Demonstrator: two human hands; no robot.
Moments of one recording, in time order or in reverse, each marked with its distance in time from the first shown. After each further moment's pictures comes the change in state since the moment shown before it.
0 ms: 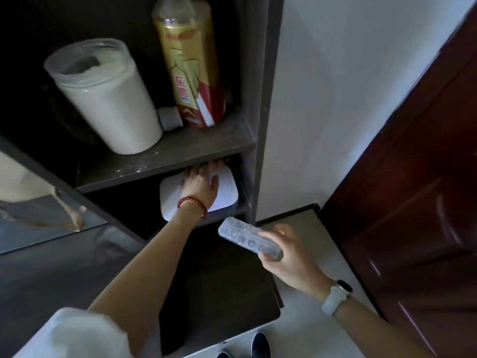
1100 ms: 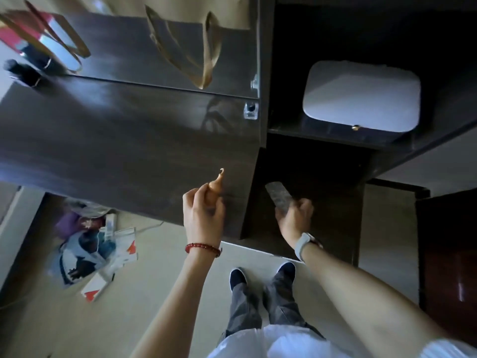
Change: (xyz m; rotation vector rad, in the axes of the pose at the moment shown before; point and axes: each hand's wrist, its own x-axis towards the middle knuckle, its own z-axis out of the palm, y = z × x) left_hand -0.261 -0.158 0.026 -0.286 0.510 -0.749; right_hand -0.005 0.004 0.247 -0.195 -0.280 0.259
